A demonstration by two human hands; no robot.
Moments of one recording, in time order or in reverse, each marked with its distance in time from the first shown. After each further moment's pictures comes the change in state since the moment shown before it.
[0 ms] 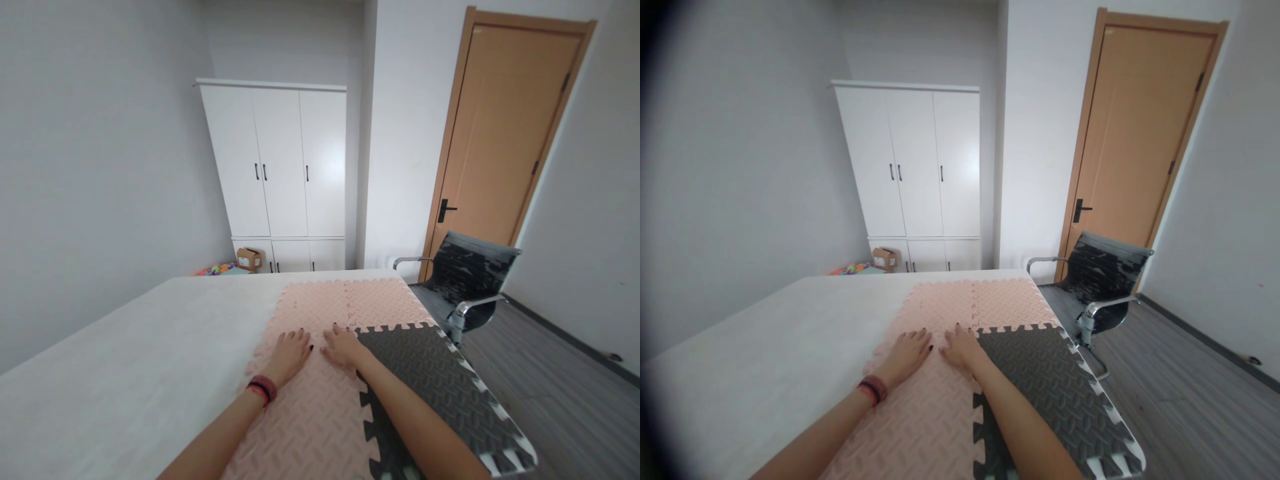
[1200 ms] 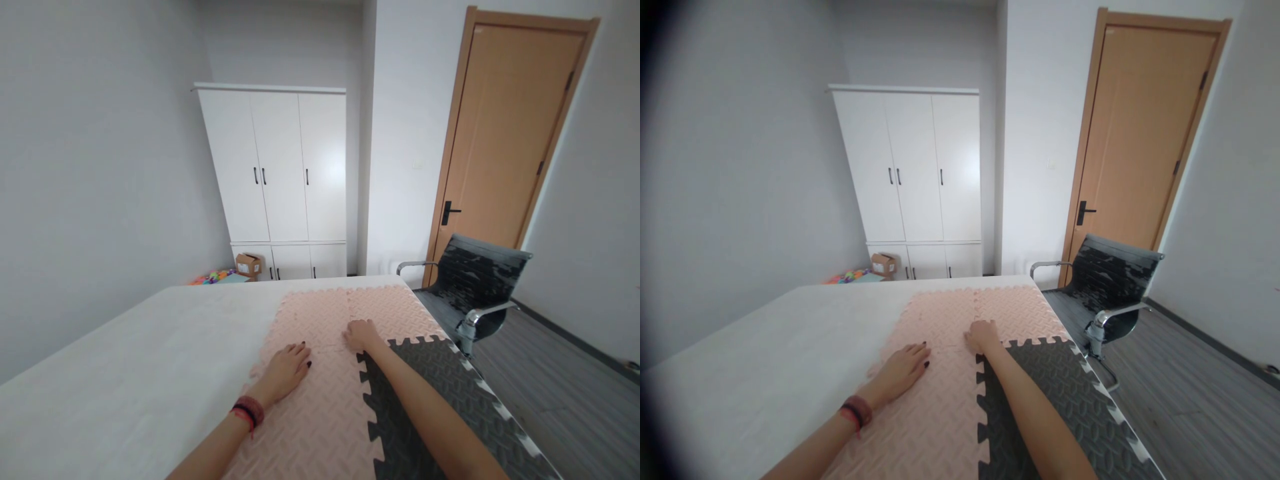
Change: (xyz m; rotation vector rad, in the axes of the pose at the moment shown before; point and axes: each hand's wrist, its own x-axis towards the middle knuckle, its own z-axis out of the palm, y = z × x) left_hand 0.009 -0.026 -0.001 -0.167 -0.022 0.132; right_hand 0.050 0.061 -0.020 -0.142 0.076 0.250
